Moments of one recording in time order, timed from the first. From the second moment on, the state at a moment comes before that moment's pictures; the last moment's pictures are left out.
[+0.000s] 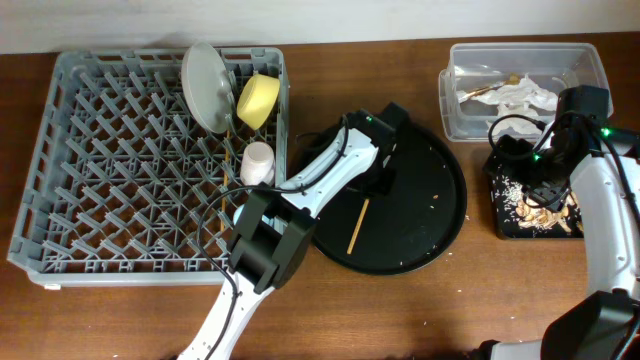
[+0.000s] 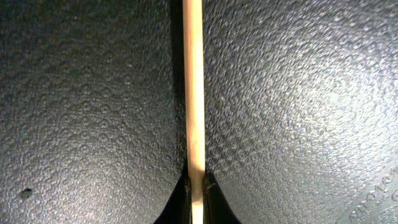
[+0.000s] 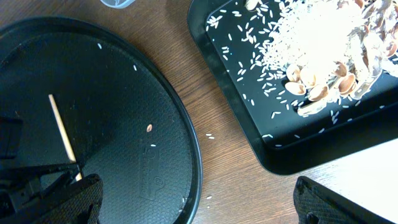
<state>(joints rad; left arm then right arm) -0.71 2.49 2.16 -1.19 0.12 -0.30 -0.27 1.58 1.36 -1.10 -0.14 0.33</state>
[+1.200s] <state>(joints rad) -0.31 1.41 2.13 -1.65 -0.15 -0.20 -0.27 1.57 1.36 -1.09 -0.15 0.33</state>
